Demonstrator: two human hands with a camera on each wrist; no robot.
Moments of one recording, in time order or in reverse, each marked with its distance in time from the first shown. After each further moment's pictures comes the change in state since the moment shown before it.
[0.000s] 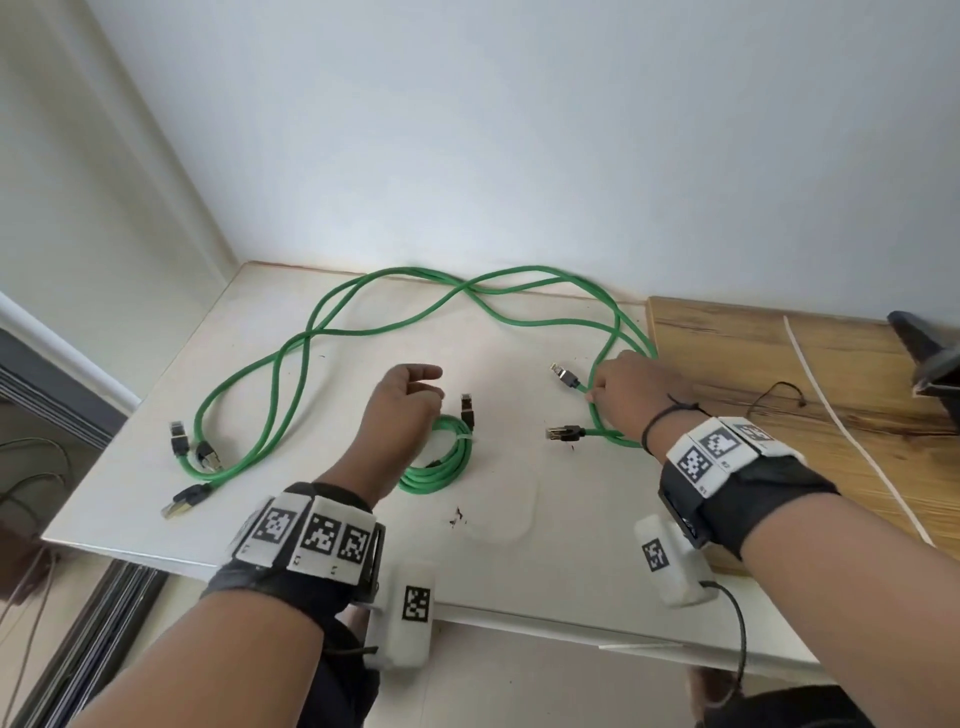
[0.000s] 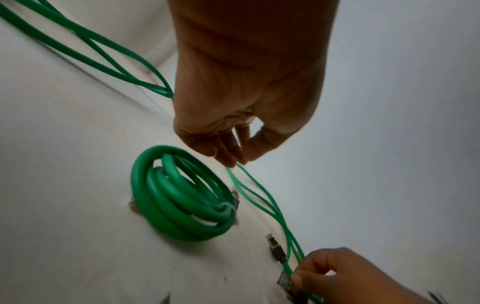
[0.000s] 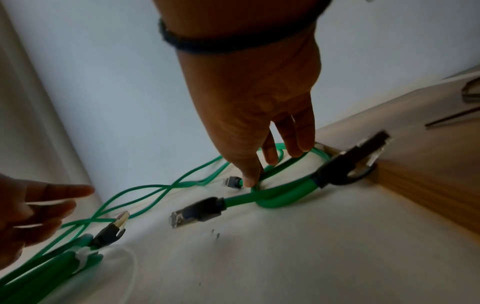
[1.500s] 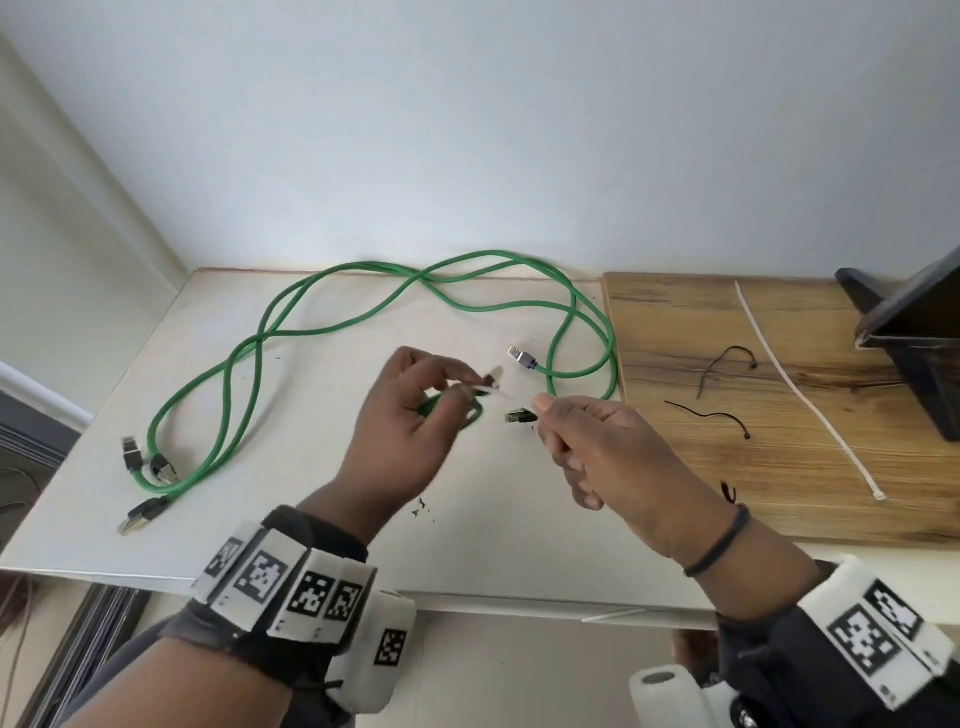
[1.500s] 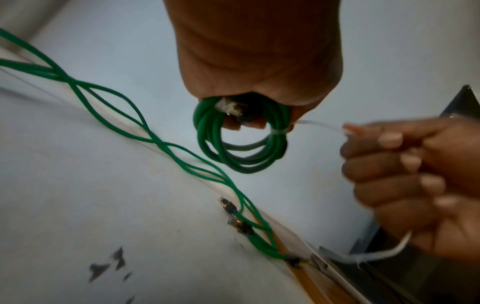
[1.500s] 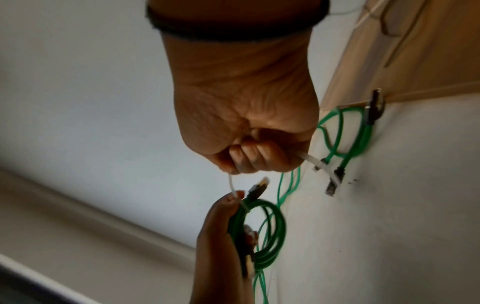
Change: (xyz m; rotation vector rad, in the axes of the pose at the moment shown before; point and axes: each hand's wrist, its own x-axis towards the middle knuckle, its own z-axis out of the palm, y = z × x) left_hand -0.052 0.019 0.040 0.168 -0.068 0.595; right_hand -0.143 -0.009 -0.046 1.508 -0.234 0.008
